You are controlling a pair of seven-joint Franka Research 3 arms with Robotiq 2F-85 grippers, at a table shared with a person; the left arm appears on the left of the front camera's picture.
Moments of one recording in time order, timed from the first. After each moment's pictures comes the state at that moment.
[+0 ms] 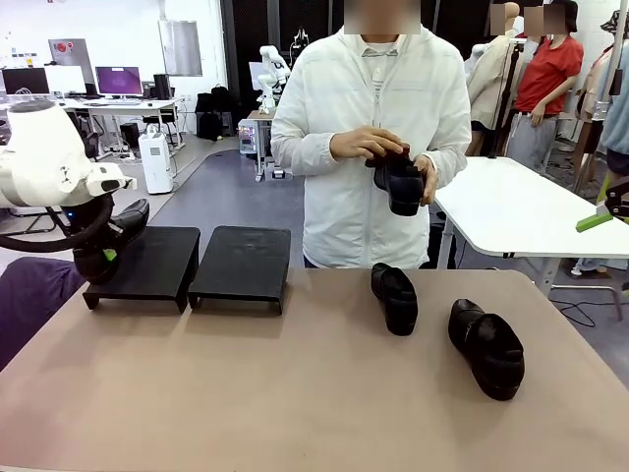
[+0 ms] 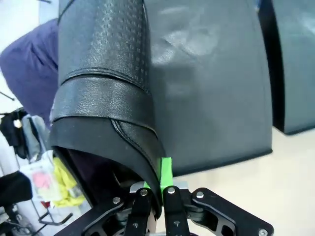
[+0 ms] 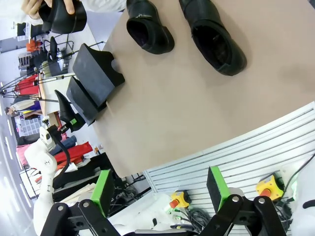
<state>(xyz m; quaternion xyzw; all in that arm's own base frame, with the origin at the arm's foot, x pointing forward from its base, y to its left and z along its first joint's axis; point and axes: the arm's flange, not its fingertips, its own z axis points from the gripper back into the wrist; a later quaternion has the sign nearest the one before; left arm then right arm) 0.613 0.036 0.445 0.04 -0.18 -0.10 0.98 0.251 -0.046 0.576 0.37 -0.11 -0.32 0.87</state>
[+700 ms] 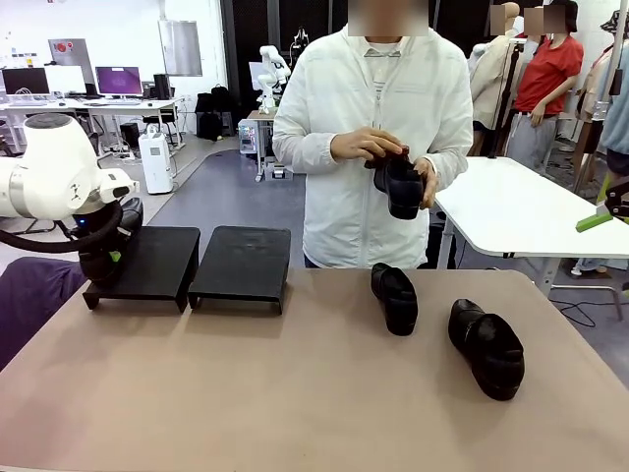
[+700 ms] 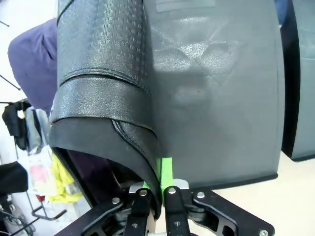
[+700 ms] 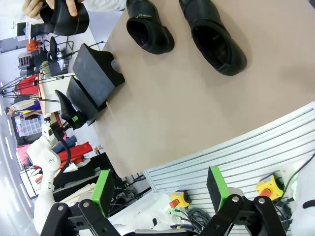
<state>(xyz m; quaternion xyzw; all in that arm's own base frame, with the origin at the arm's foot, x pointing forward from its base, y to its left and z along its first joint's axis) 0.620 0.027 0.429 0.05 -0.19 -0.06 0.98 0.251 -0.046 0.576 0.37 -0.11 -0.32 0.87</state>
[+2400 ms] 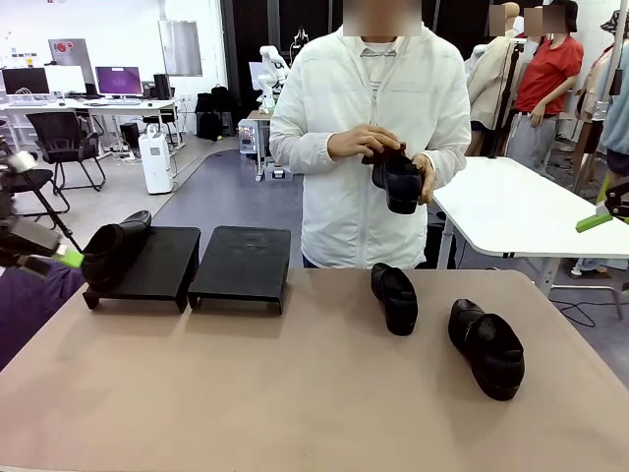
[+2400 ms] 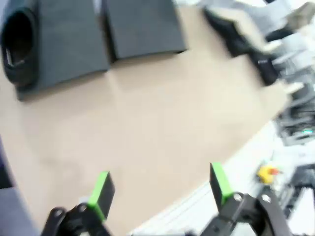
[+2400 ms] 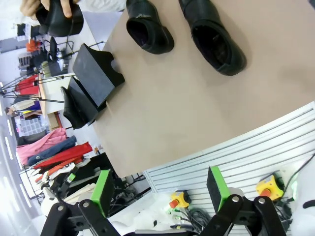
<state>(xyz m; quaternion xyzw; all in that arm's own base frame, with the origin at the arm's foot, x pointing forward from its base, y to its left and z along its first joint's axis) 0.350 0.078 0.510 -0.31 -0.26 -0.14 0.90 0.251 -0.046 0.576 0.37 -0.11 -0.32 0.87</state>
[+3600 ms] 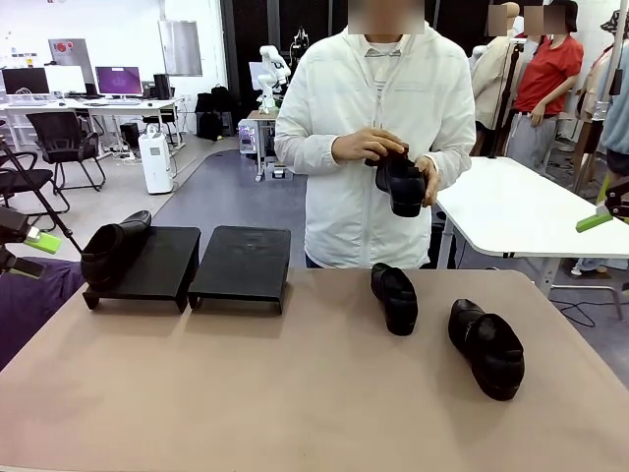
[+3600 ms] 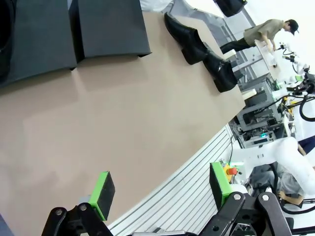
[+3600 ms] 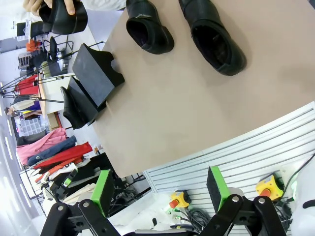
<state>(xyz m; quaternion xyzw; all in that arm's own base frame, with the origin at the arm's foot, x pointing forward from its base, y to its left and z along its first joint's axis) 0.347 0.094 0.514 -0.39 -0.23 -0.12 0.88 0.251 -0.046 0.576 0.37 -0.11 -0.32 0.87</state>
